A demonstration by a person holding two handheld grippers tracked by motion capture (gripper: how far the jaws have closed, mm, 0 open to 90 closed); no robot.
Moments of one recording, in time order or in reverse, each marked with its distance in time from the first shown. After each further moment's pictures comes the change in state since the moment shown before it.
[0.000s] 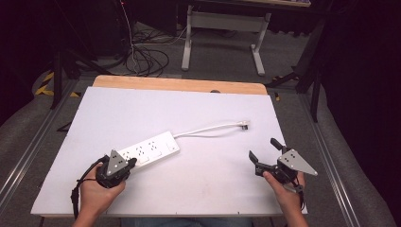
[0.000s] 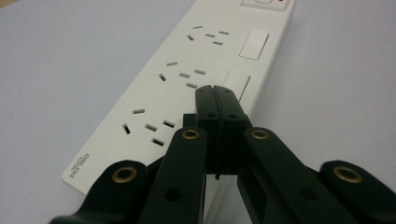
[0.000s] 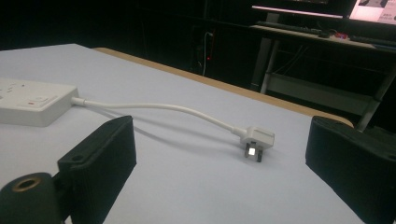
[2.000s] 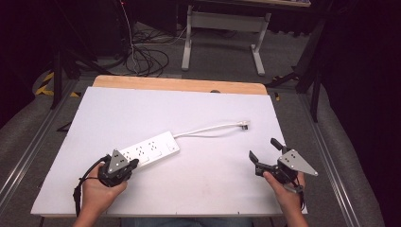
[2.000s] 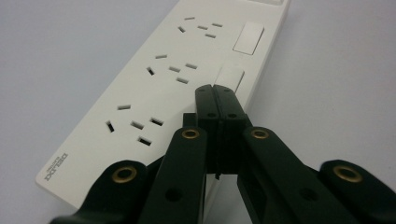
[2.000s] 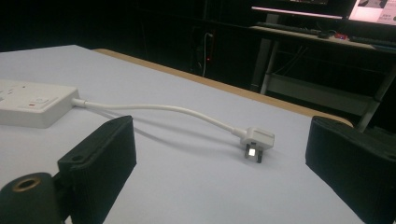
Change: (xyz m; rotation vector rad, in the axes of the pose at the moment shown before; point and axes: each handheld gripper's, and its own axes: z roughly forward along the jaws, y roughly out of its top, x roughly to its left) left arm 0.001 -0.001 0.007 0.011 -0.036 -0.030; right arm 0.000 0.000 -0.001 -0.003 -0.002 0.003
